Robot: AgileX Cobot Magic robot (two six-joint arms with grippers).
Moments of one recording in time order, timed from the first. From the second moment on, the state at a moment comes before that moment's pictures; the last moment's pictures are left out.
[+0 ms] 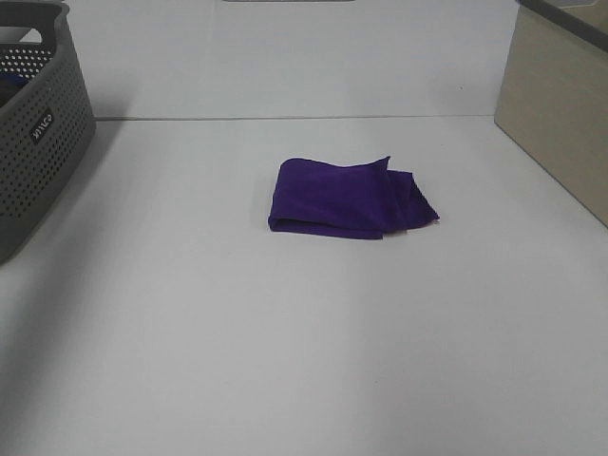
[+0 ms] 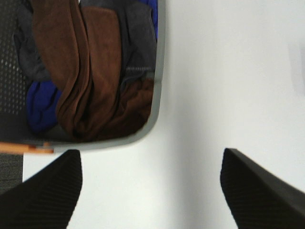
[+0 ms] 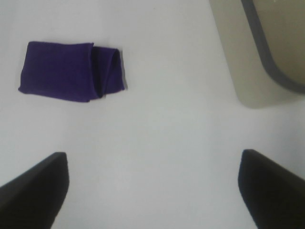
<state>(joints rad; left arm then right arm) 0.06 1.27 -1.44 -0.01 1.20 0.07 -0.07 1.22 -1.38 0.22 1.21 -0.09</state>
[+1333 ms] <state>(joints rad) 0.06 0.00 -0.51 -0.05 1.05 0.13 -0.01 0.00 -0.52 0.09 1.09 -0.20</state>
